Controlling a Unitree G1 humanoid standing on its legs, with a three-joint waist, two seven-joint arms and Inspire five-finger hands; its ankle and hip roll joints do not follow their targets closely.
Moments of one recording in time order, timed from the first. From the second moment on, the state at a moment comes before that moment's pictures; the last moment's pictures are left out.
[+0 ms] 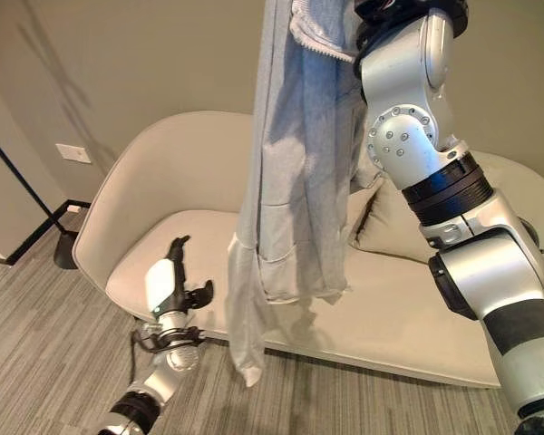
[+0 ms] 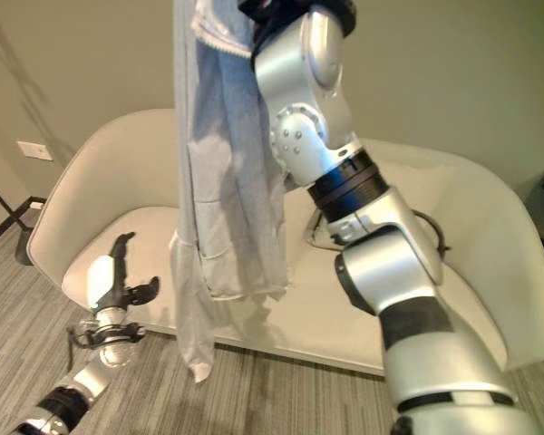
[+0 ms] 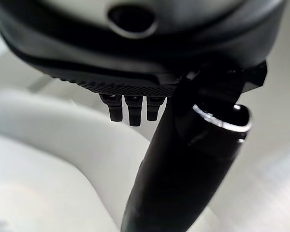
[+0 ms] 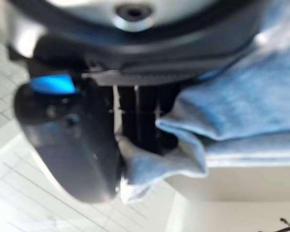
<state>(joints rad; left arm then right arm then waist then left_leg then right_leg) -0.26 0.36 -0.51 0.61 0.16 -0.19 0.77 -1.47 -0.37 0.50 0.40 1.19 -0.52 -0.42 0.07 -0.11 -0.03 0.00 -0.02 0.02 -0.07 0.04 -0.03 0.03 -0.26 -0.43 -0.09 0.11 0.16</state>
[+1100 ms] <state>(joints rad) -0.09 0.52 0.21 0.18 0.19 -0.11 1.08 -1.01 -0.73 0.44 -0.09 1.16 -0.59 -0.34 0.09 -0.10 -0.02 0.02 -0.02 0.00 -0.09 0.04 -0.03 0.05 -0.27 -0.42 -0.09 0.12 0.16</state>
